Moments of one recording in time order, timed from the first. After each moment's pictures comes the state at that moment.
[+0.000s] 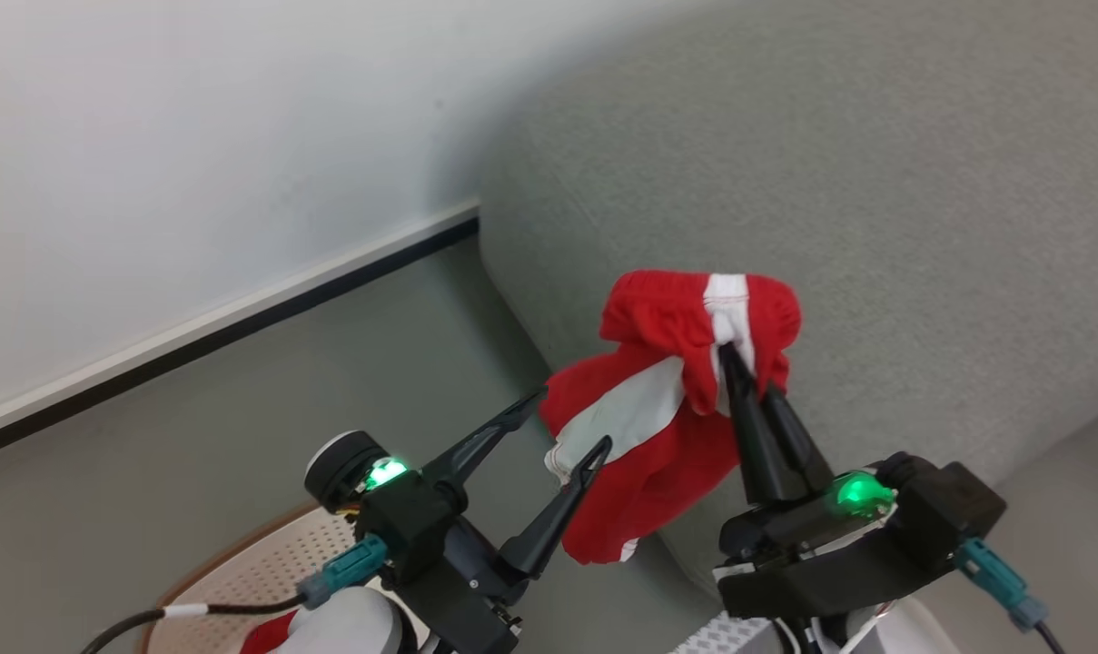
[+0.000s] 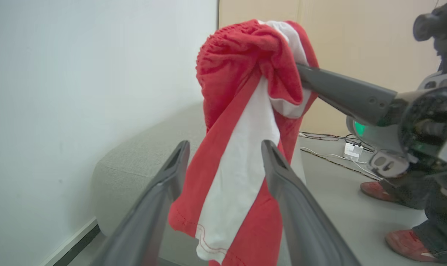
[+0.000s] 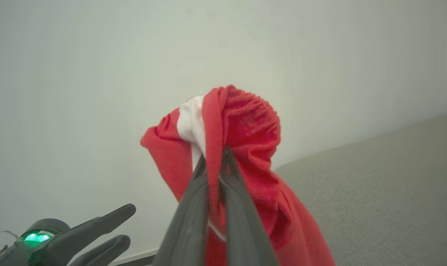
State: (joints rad) left arm -0.48 0.21 -0.65 0.04 -0.29 -0.11 -0.22; right arm -0.20 -0.09 0.44 -0.09 0.33 0.13 -0.26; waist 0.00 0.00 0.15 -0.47
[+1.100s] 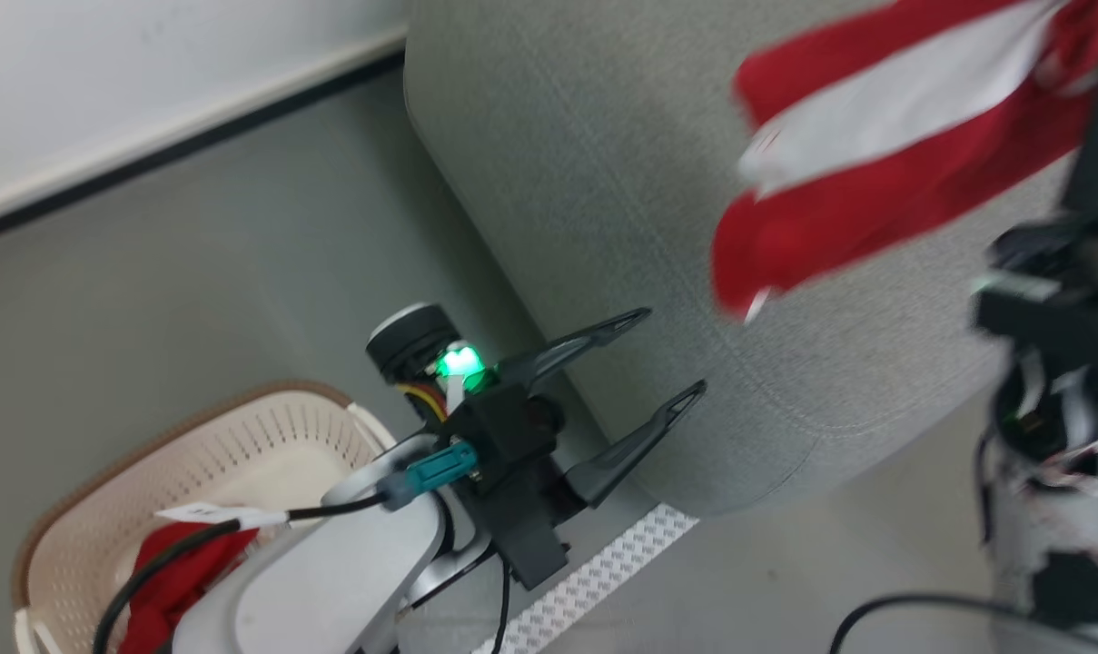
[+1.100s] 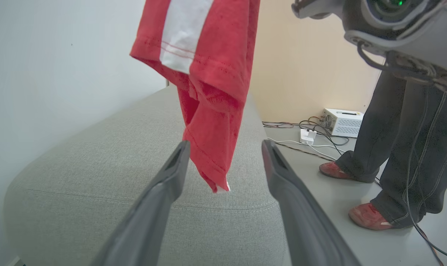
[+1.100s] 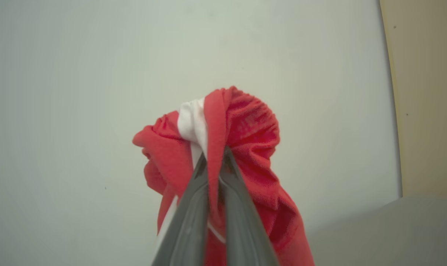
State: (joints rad) left arm -0.78 0.25 -0.85 0.02 -0.32 -0.13 -0.12; right arm -0.55 -0.10 0.09 -0.23 0.34 0.13 -0.26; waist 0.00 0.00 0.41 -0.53
